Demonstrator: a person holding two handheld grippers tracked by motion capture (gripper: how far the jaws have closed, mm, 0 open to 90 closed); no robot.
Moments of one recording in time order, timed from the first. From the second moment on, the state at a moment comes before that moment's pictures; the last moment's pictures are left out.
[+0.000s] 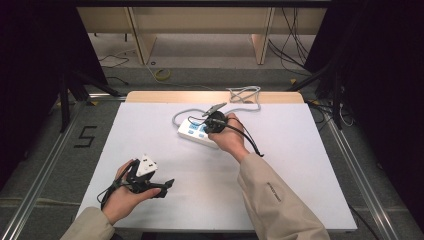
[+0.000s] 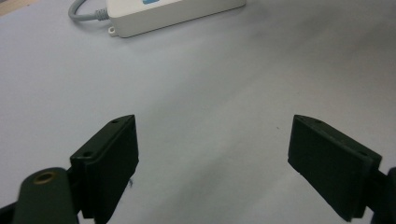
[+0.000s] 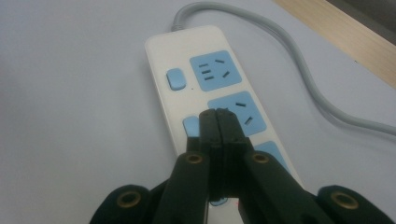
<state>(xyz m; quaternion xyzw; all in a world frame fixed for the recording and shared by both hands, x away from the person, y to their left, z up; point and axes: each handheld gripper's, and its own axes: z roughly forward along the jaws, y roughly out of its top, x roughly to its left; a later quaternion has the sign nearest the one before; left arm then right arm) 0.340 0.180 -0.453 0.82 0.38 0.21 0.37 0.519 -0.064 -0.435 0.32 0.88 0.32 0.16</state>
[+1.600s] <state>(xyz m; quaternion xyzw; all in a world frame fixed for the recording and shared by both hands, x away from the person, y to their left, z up) 0.339 0.178 -0.451 0.82 0.37 0.21 0.37 0.535 -0.029 -0.432 0.32 0.88 0.32 0.15</state>
